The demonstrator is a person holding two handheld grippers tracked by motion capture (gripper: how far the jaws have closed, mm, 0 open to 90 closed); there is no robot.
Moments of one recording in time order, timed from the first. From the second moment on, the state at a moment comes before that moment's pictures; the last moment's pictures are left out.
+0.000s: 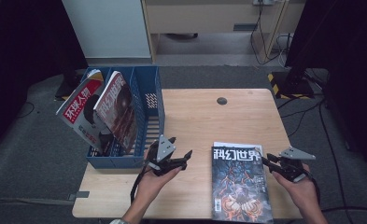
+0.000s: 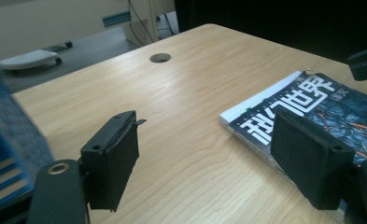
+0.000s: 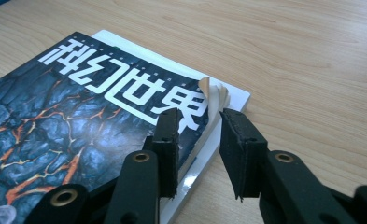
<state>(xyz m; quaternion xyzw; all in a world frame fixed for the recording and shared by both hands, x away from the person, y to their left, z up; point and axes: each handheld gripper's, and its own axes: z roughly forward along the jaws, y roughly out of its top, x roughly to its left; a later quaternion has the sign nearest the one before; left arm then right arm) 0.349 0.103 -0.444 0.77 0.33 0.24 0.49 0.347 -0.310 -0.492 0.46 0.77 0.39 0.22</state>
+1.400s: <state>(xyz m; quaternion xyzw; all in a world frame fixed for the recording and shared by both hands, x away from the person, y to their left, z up) 0.365 0.029 -0.516 0.82 0.33 0.15 0.44 0.359 -0.296 -0.515 0.47 0.78 0.39 0.15</state>
